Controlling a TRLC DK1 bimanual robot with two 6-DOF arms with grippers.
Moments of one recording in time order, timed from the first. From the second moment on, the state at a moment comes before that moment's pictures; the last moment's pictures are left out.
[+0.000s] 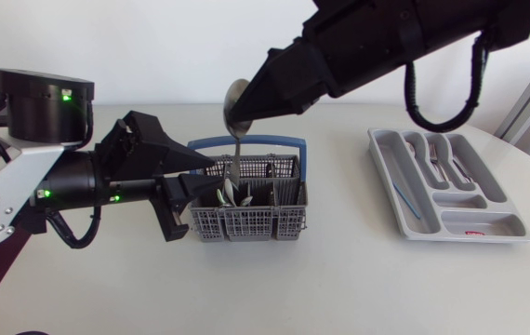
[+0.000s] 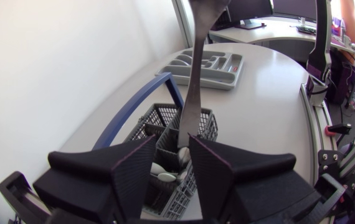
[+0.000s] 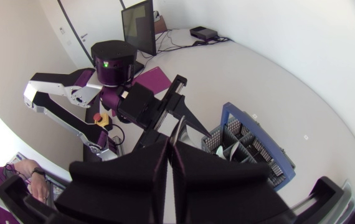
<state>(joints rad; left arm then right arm) -0.47 1.18 0.76 -0.10 0.40 0.54 0.67 1.47 1.57 -0.84 -0.57 -0.08</state>
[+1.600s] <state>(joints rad) -0.85 1.46 0.94 0.12 -0.02 0.37 0.45 1.31 1.30 -0.68 -0.60 0.11</state>
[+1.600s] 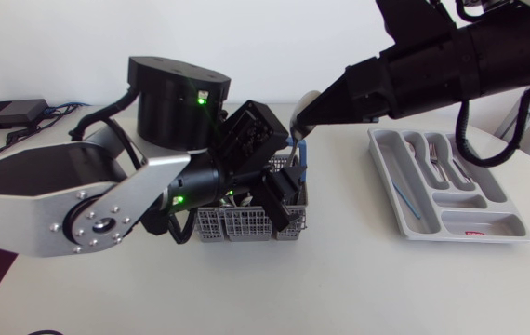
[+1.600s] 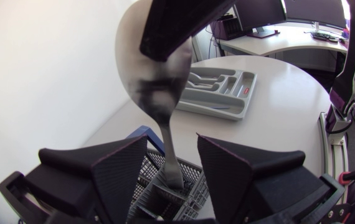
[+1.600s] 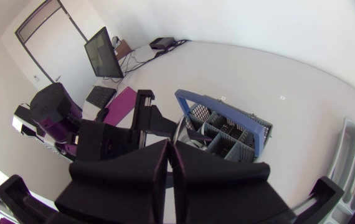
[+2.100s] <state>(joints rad) -0.85 1.47 0.94 0.20 -0.05 0.34 0.44 1.31 1.29 -0.66 -0.61 0.13</state>
